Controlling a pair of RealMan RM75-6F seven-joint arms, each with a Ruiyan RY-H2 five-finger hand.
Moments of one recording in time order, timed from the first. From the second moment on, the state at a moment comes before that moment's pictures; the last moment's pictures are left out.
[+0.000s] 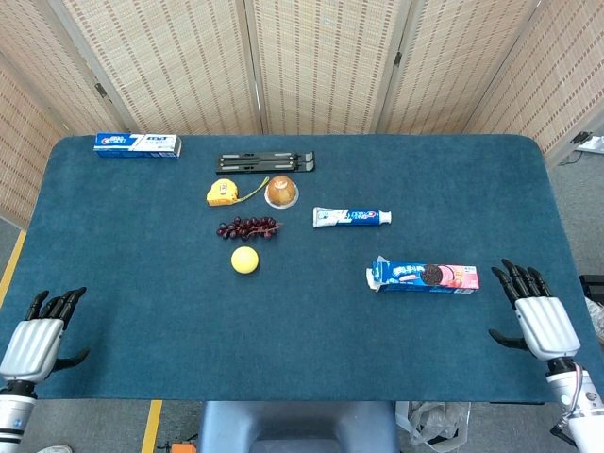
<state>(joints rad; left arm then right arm) -0.16 -1.11 -0.01 -1.65 1.41 1.32 0.15 0.17 -1.13 0.02 -1.52 -1.47 1.31 0.01</state>
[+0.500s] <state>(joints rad) -0.18 -1.11 -0.02 -1.65 1.38 1.29 0.17 0.27 -1.11 0.03 -1.35 -1.46 1.09 0.18</state>
